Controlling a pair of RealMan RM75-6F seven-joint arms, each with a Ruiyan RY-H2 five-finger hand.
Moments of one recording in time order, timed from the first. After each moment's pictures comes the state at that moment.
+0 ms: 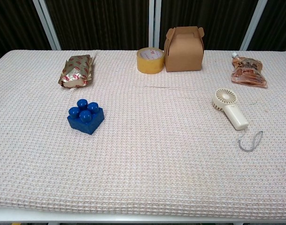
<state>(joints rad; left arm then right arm) -0.09 -1.19 -0.02 -1.57 1.50 1.47 0.12 0.14 -1.16 0.01 -1.57 -1.53 1.48 -0.08</state>
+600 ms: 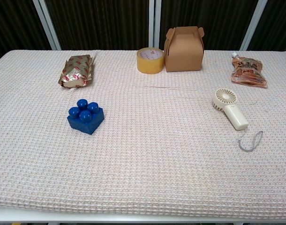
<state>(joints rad) -0.09 -1.18 -0.02 -1.58 1.49 1.46 0.13 0.16 -1.14 -0.01 -1.60 -1.48 1.34 -0.10</state>
